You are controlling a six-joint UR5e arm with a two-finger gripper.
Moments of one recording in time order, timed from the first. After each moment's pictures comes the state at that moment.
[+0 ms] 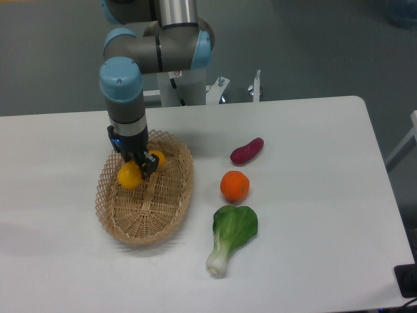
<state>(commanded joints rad) 2.09 -1.74 -2.11 -0.73 1.52 0.81</state>
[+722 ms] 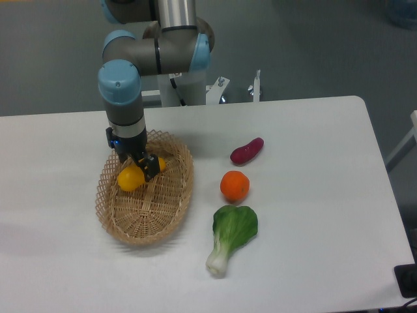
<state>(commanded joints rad) 2.10 -1.73 -2.06 -0.74 1.52 0.78</state>
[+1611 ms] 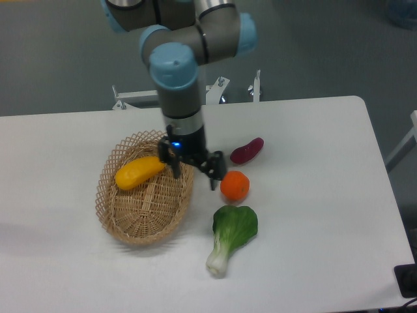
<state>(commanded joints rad) 2.42 -1.71 -1.84 -0.79 1.59 0.94</state>
